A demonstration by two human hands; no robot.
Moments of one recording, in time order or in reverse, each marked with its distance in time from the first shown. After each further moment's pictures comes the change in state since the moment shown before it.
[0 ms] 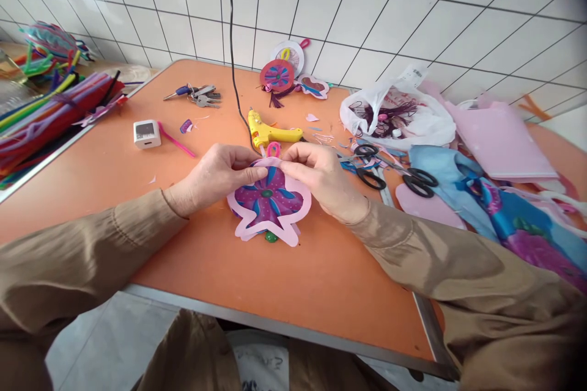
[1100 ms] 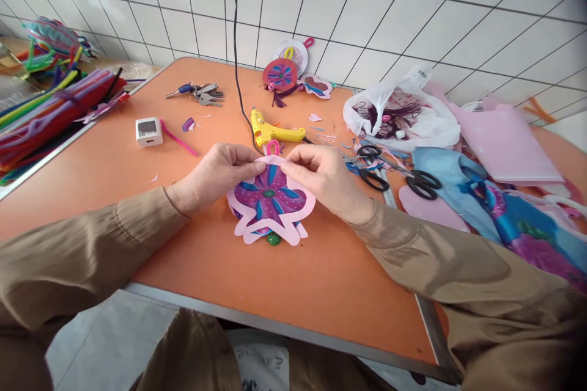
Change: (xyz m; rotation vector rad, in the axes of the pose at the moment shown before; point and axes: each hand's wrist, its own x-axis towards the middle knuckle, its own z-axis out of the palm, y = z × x) left_hand 0.002 -0.001 0.004 -0.182 0.065 -0.095; right_hand -0.002 -0.004 -0.003 -0.043 -0.067 -0.033
